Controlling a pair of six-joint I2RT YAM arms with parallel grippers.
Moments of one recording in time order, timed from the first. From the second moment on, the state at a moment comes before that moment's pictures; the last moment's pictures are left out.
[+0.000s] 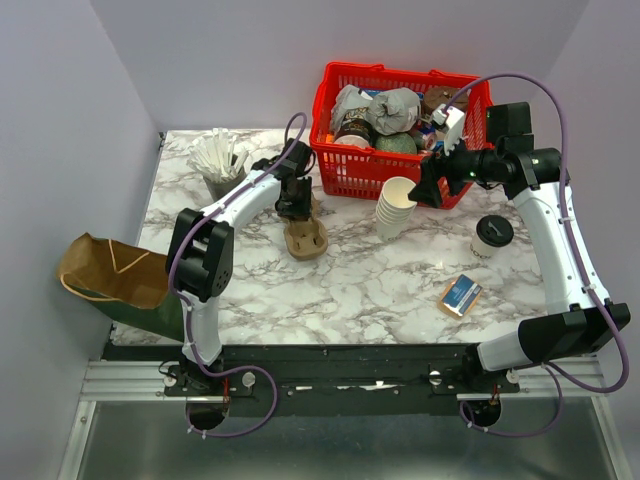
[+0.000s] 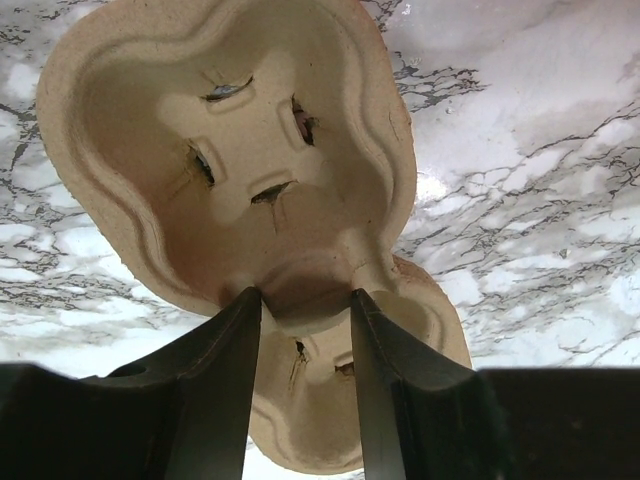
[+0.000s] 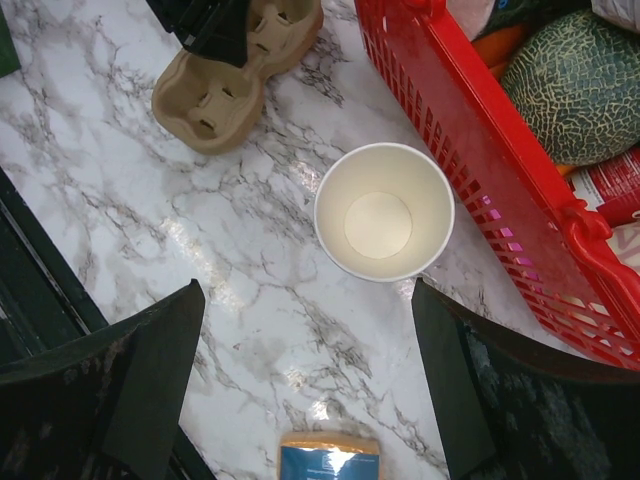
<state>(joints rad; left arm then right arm) -0.45 1.97 1.62 -0.74 -0.01 -0.40 0.16 1.45 1.70 -1.01 -0.63 -0.44</state>
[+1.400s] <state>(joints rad) -0.40 1.97 1.61 -0.72 0.06 -0.26 0.16 1.45 1.68 -1.01 -0.63 -0.44</state>
